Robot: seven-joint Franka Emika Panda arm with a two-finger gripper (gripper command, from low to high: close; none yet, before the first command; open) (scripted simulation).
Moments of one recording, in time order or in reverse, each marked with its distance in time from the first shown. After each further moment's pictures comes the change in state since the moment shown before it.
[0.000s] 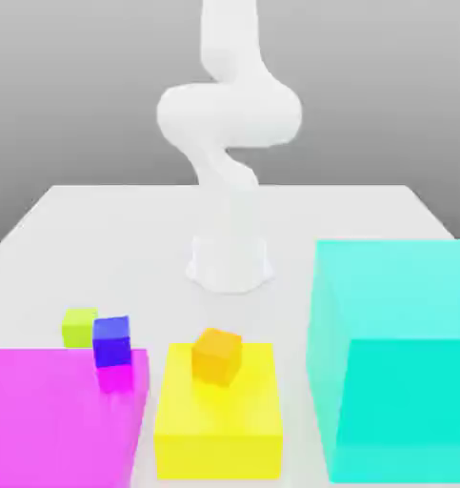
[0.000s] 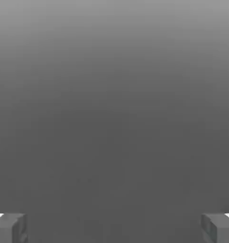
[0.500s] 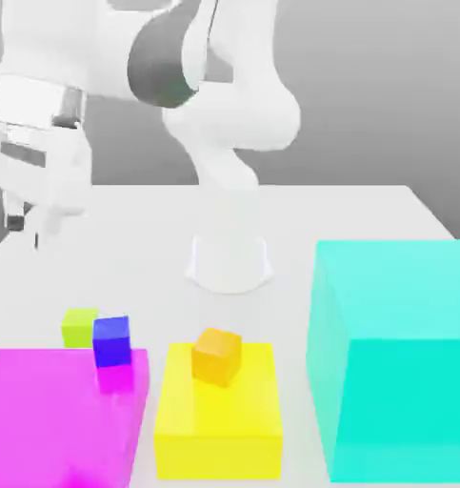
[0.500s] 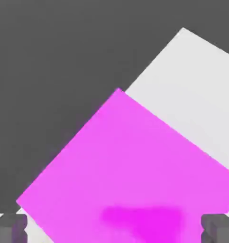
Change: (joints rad) arm -0.414 0.441 -0.126 -0.383 -0.082 0.348 0.429
